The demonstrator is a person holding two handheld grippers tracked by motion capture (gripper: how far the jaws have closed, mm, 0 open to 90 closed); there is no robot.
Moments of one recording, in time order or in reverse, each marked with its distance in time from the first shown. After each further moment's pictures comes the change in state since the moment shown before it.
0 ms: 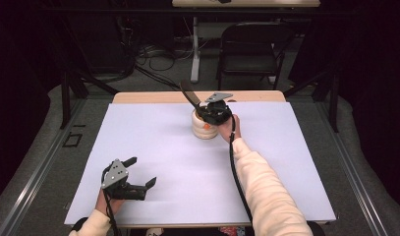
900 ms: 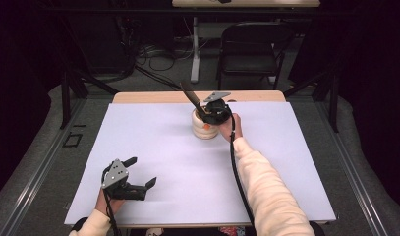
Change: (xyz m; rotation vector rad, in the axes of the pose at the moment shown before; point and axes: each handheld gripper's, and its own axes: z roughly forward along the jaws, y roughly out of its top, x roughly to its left) left arm 0.000 0.000 0.000 0.002 -0.001 0.000; right arm 0.001 0.005 -0.003 0.061 -0.037 -0.028
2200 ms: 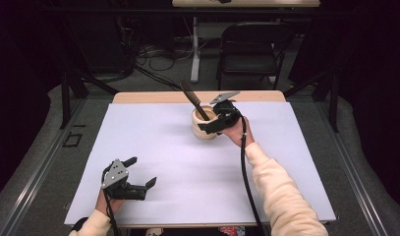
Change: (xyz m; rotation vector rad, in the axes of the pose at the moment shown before) left arm 0.000 0.000 0.001 -0.002 0.000 -0.001; right arm 0.012 0.007 -0.057 0.069 0.138 0.028
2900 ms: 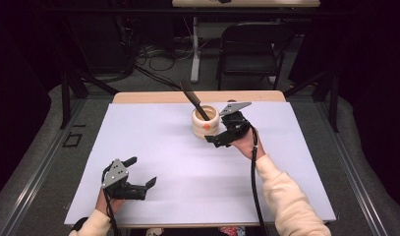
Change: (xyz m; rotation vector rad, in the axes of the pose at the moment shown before) left arm 0.001 0.000 0.000 0.000 0.002 0.001; right arm 0.016 -0.028 -0.034 -0.014 0.036 -0.010
